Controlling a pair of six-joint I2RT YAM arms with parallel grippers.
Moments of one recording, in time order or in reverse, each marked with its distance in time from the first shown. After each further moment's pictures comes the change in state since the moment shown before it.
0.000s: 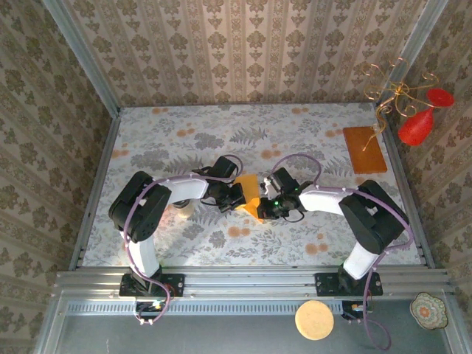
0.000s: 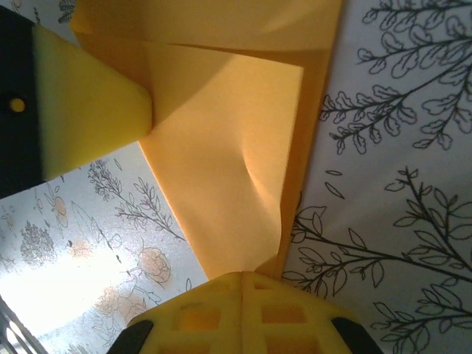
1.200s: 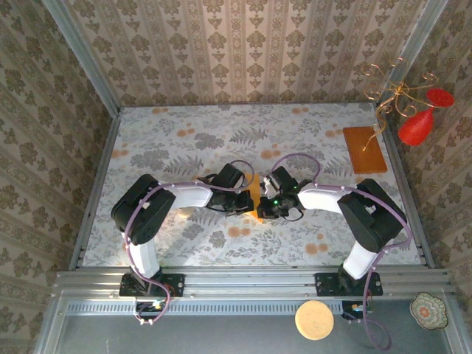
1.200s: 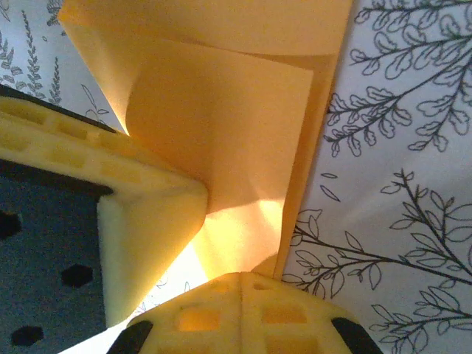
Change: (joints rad) left arm -0.074 -0.001 -0.063 0.150 0.037 0.155; right arm 0.000 0.022 0.030 -0.047 0.006 0.007
